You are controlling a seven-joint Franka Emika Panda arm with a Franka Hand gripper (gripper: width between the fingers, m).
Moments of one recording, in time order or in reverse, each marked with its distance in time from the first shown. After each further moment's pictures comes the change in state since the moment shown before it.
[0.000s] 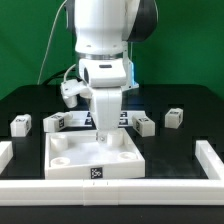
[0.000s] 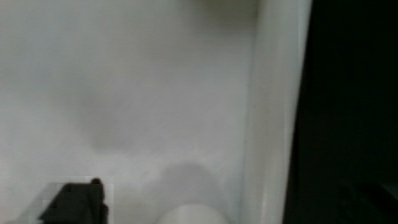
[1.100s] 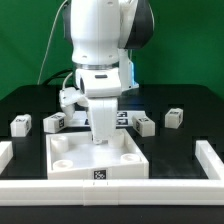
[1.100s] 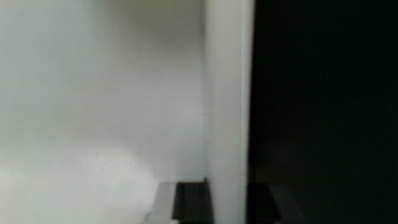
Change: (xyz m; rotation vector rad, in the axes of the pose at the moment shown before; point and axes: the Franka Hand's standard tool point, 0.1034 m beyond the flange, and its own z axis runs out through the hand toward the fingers) arm -0.003 -0.005 0.016 0.008 0.014 0.017
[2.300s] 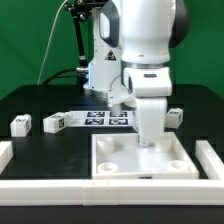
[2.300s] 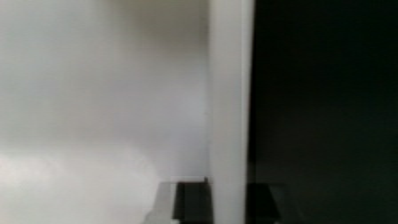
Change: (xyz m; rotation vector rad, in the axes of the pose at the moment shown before) arm 0.097 0.050 -0.006 -0.032 0.021 0.144
